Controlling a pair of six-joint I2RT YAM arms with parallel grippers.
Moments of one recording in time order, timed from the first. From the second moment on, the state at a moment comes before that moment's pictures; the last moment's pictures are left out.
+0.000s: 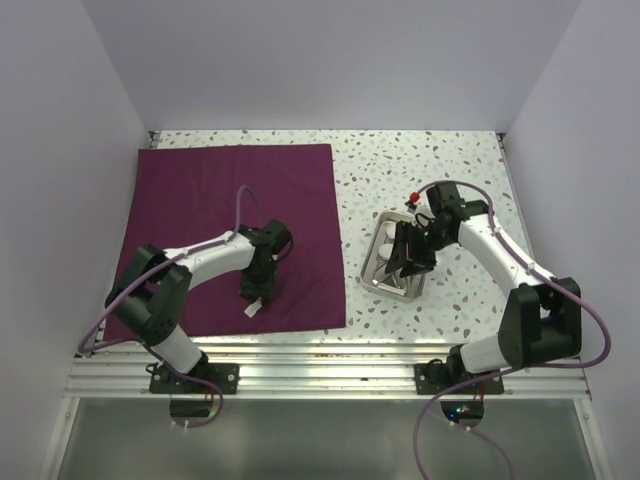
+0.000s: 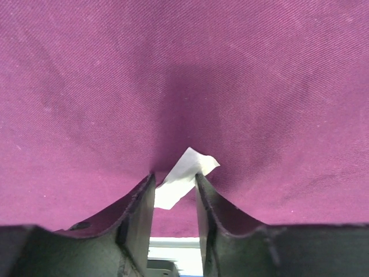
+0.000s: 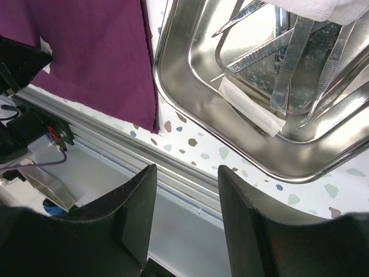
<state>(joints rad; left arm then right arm) -0.61 1.62 0.92 -0.83 -0.13 -0.49 0.20 1.43 1.05 -0.94 -0.50 0.29</state>
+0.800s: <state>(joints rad) -0.61 1.62 0.95 -0.85 -0.12 -0.49 0.24 1.45 1.07 -0.94 -0.50 0.29</state>
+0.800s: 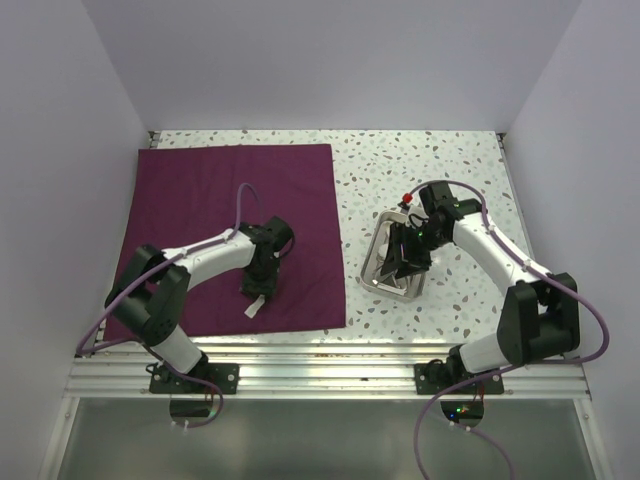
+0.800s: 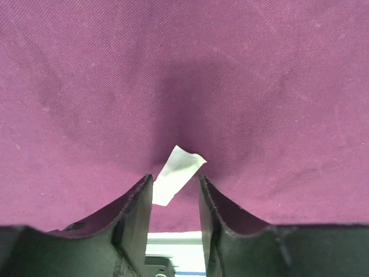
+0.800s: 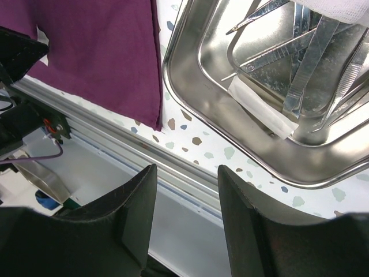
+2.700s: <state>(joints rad) -0.61 1.58 1.22 -0.87 0.06 -0.47 0.37 1.58 1.21 -0.82 -0.65 0.40</state>
